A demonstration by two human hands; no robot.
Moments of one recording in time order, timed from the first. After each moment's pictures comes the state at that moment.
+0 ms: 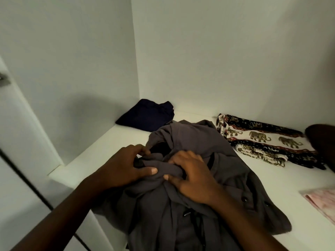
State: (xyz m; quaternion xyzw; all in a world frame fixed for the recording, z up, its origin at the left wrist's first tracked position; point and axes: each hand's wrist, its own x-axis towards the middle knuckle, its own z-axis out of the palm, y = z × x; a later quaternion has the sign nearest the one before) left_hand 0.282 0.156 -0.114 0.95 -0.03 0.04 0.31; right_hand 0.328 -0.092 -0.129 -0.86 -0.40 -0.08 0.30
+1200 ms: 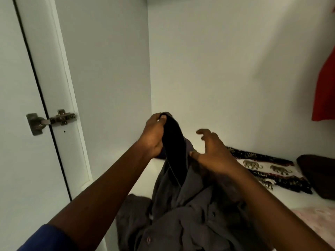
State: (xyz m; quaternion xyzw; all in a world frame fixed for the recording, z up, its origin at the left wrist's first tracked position) left_hand 0.286 0.046 0.050 0.61 0.05 0.22 0.76; right_hand 0.312 -0.147 0.008 -0.90 -0.25 -0.13 0.34
